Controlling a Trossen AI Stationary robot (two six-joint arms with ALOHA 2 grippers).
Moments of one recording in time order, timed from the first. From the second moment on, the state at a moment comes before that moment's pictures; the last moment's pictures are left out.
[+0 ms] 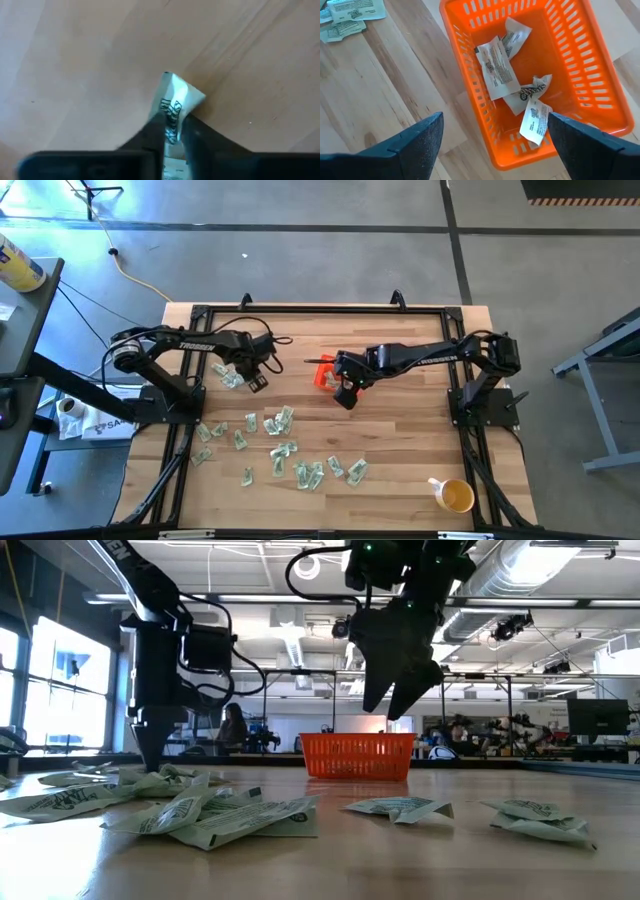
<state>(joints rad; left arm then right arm) 0.47 1.55 0.72 -0.68 -0.17 -0.17 -0.09 1.73 1.24 -0.67 0.06 0.51</state>
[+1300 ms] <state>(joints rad) 0.21 1.85 1.34 -0.41 0.06 -0.23 0.27 1.51 1.24 -1.06 0.65 1.02</state>
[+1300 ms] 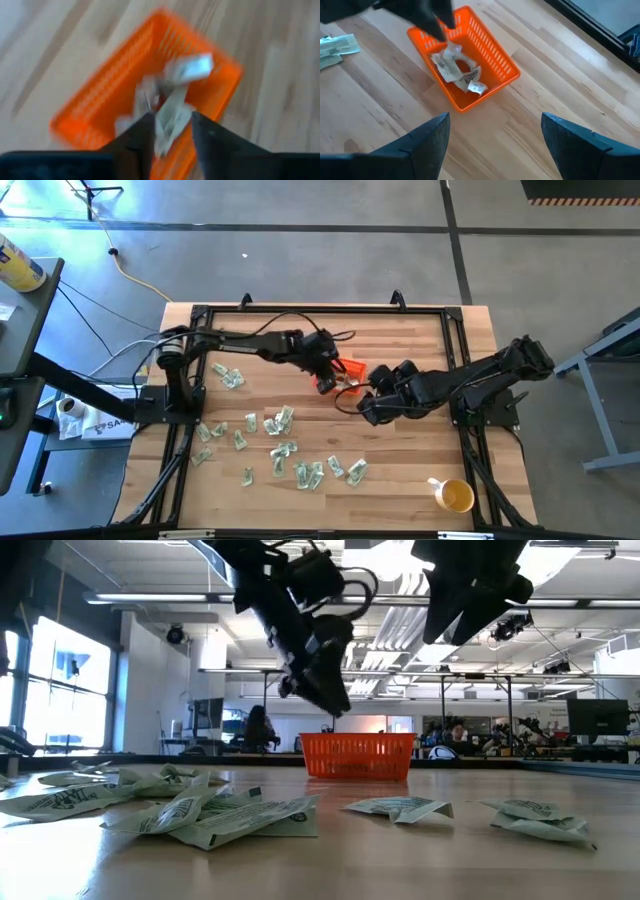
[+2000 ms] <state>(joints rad) 0.44 1.48 1.01 -1.25 -0.18 -0.48 0.10 1.51 1.13 -0.80 0.50 0.78</state>
